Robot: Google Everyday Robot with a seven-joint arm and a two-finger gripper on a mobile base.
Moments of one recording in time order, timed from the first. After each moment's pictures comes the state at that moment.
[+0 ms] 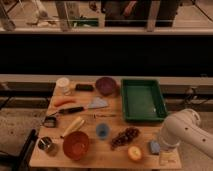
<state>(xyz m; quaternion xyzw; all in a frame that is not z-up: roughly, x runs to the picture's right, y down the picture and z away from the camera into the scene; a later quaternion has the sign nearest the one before) 0.269 0.291 0.717 -0.35 -0.04 0.01 0.93</state>
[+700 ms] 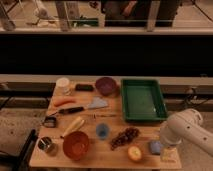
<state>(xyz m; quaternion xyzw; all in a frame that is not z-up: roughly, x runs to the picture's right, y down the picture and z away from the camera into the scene) 0.294 0.286 0.740 -0.33 -0.04 0.01 0.94</state>
